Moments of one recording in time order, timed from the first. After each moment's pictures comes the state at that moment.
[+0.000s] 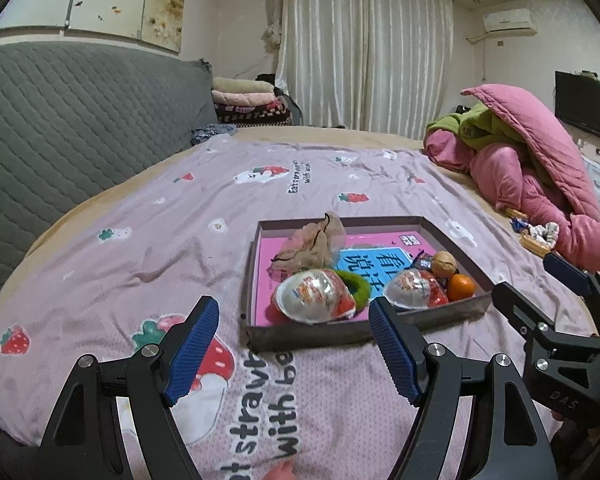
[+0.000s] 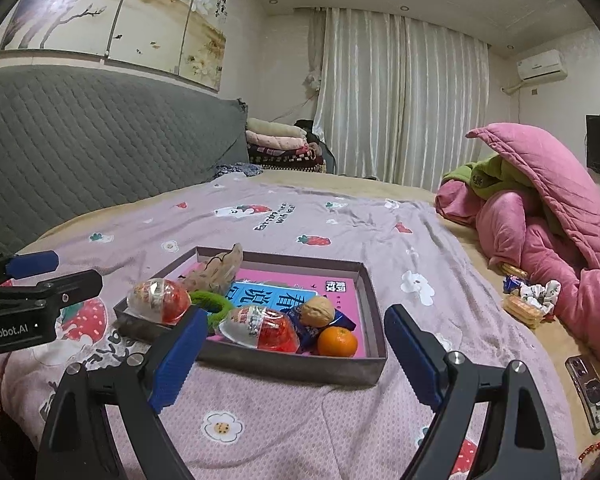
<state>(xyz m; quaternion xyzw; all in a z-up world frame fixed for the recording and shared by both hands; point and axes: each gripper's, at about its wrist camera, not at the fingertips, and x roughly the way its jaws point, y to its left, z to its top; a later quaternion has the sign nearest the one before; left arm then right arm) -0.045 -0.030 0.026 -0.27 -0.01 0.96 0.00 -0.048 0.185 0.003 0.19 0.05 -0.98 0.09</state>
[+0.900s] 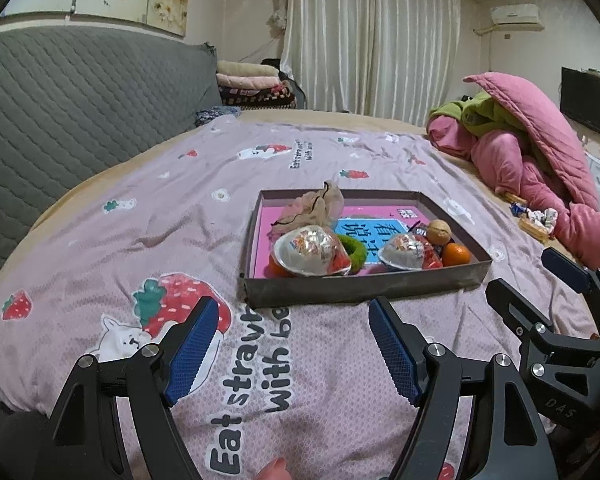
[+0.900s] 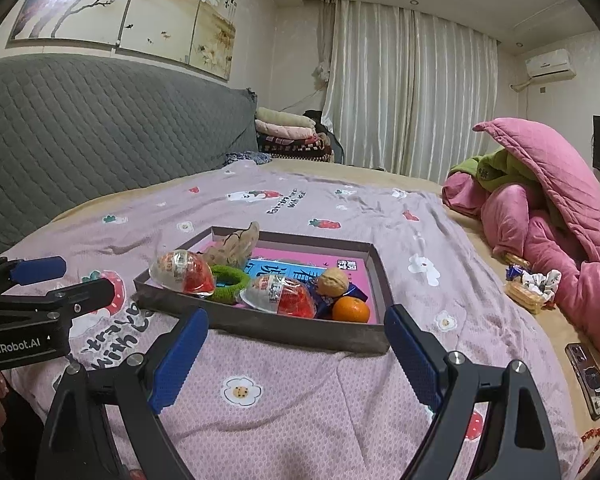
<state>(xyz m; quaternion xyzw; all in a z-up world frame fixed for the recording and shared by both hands) -0.022 -0.026 0.008 -0.30 -0.02 0.96 -0.01 -0.022 0.177 -0.006 0.21 0.06 -0.97 0.10</state>
